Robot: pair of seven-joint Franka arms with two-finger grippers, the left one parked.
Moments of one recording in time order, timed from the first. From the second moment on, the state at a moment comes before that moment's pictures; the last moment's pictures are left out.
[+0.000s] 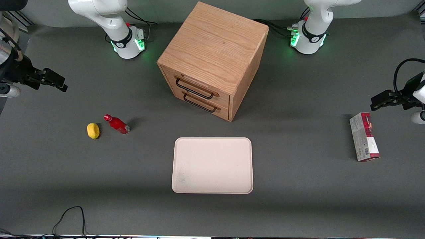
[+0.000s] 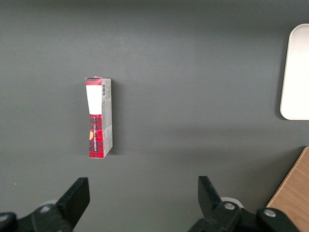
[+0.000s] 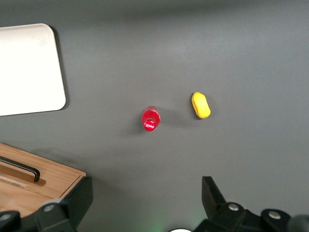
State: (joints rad) arm 0.04 -0.08 0.01 -1.62 -0.01 1.52 0.18
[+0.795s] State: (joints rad) arm 0.03 0.01 0.01 -1.97 0.01 1.96 0.18
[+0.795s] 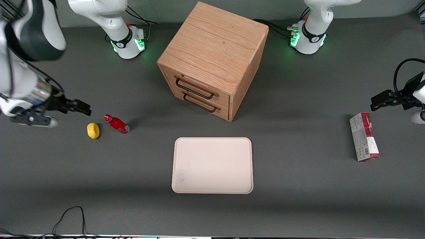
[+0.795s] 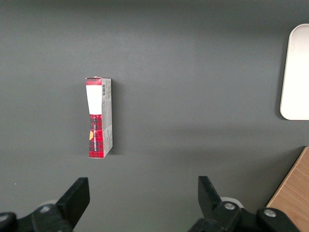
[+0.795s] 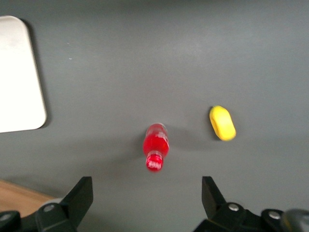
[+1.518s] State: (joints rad) arm 0.03 0.01 0.01 -2.34 0.01 2.39 0.10
